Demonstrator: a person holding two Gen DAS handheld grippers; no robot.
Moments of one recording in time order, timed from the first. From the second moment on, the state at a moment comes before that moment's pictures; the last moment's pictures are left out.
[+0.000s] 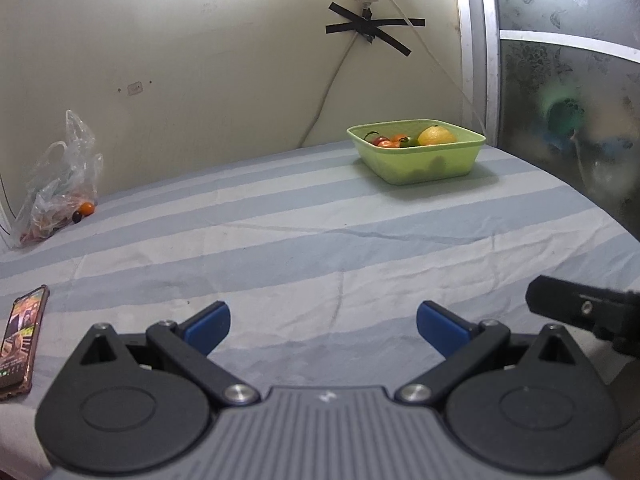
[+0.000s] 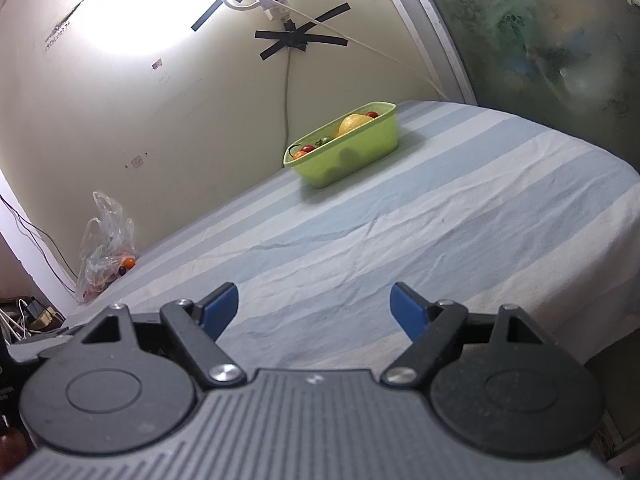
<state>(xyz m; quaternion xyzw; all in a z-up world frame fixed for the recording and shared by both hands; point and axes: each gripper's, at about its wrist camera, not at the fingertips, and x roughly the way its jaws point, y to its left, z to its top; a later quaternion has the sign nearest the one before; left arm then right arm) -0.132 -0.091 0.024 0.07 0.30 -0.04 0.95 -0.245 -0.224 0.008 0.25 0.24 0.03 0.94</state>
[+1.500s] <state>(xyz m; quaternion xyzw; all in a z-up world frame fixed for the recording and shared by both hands) -0.124 -0.087 0.013 0.09 0.32 -0.02 0.94 -0.243 -0.228 0.005 0.26 0.24 0.03 0.93</state>
